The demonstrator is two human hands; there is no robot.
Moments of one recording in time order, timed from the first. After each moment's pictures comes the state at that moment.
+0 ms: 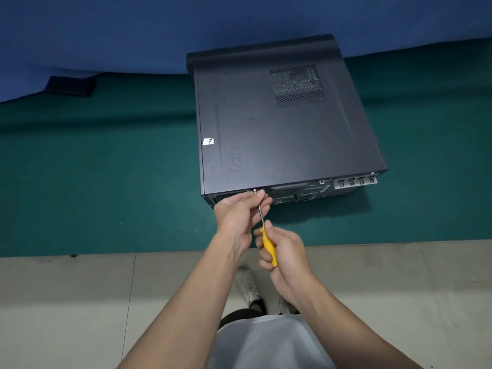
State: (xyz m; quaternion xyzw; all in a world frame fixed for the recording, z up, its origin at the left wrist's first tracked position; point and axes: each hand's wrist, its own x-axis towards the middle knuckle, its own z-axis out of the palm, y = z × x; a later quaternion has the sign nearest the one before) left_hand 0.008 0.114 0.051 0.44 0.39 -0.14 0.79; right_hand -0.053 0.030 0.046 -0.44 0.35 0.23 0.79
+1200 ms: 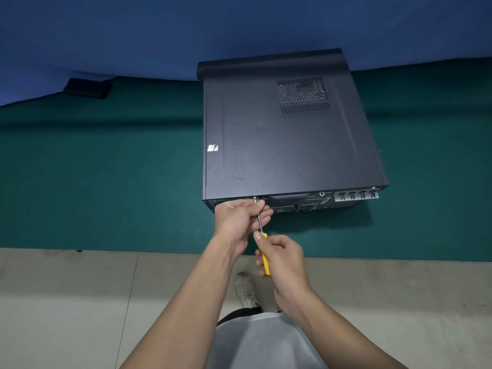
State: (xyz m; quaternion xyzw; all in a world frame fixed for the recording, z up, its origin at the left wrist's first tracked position) left_hand 0.012 0.113 0.054 0.49 0.38 -0.16 0.77; right_hand -0.055 0.027 0.044 -0.58 0.34 0.22 0.71
